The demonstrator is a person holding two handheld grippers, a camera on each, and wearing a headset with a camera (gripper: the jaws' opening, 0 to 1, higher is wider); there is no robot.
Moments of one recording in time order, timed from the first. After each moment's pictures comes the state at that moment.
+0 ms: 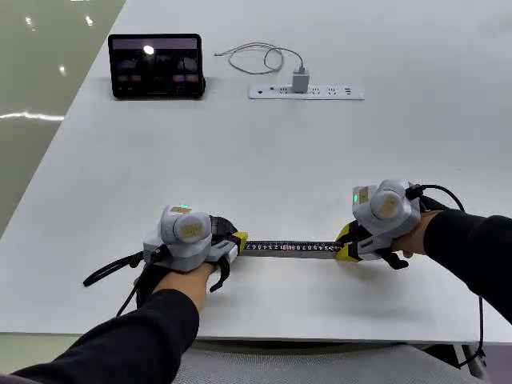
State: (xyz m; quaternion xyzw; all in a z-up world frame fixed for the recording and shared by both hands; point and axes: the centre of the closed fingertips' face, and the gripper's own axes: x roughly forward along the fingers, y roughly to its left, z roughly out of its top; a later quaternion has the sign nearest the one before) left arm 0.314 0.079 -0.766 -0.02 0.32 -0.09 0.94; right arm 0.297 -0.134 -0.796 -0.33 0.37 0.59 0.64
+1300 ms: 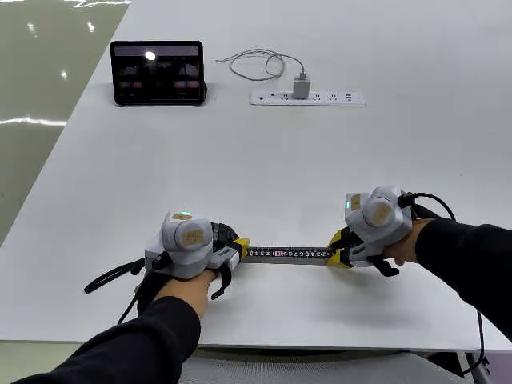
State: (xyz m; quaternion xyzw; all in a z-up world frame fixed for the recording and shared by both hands) left arm 0.314 0.079 -0.766 -0.02 0.32 -0.09 0.94; right arm 0.295 -0.115 -0.796 -0.32 0.36 0.59 0.65
